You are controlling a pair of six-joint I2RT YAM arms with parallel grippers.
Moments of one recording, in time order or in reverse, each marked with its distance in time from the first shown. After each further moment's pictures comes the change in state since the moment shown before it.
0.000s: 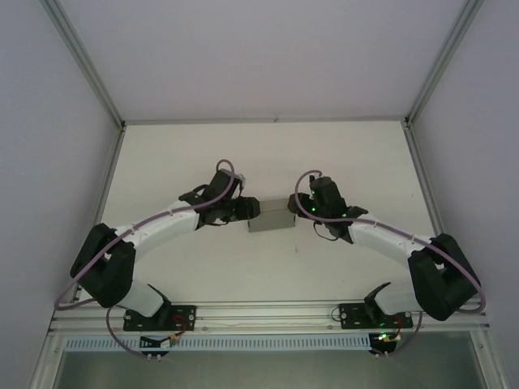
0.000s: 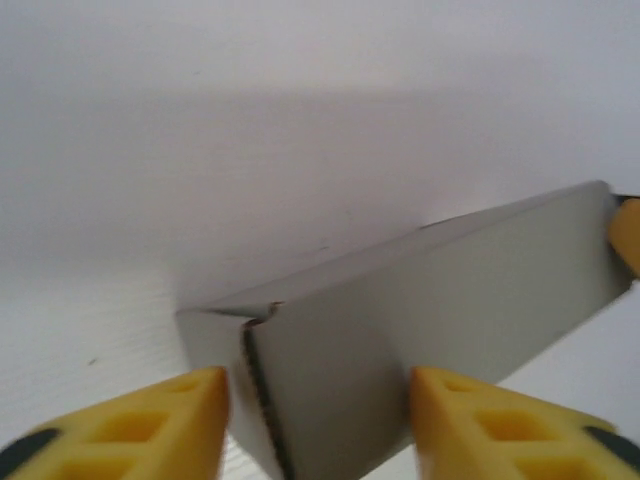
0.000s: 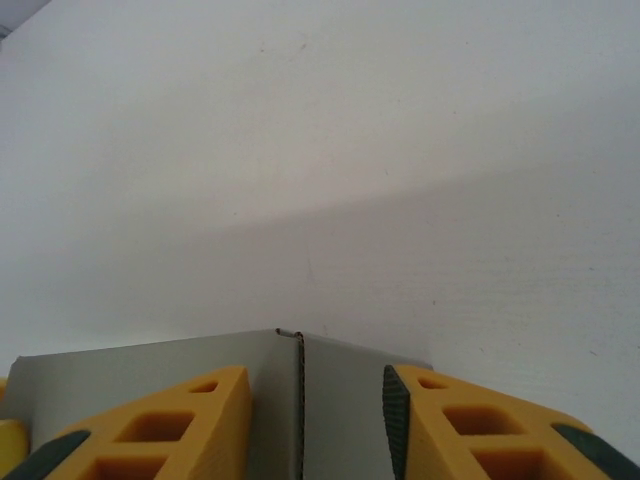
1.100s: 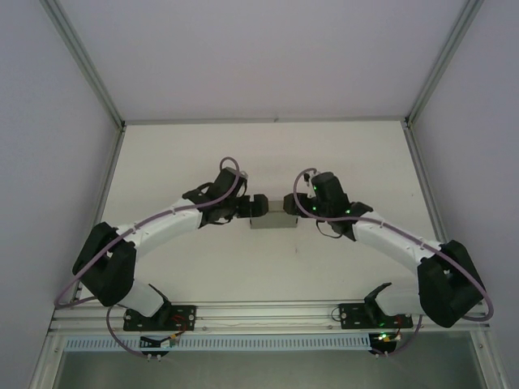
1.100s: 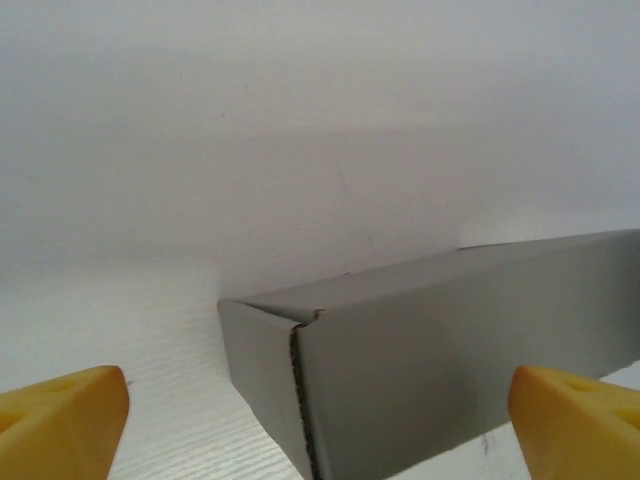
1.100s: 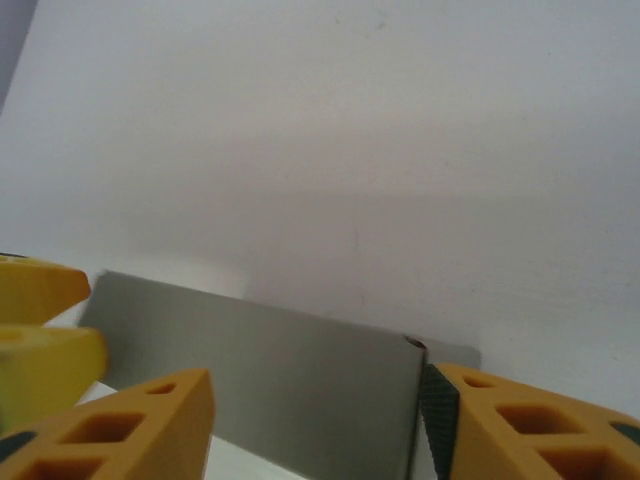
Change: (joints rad) left arm -0.047 0.023 0.108 -0.107 -0.134 0.065; right arm 0.000 -0.055 0.103 -0.156 -0.087 -0.172
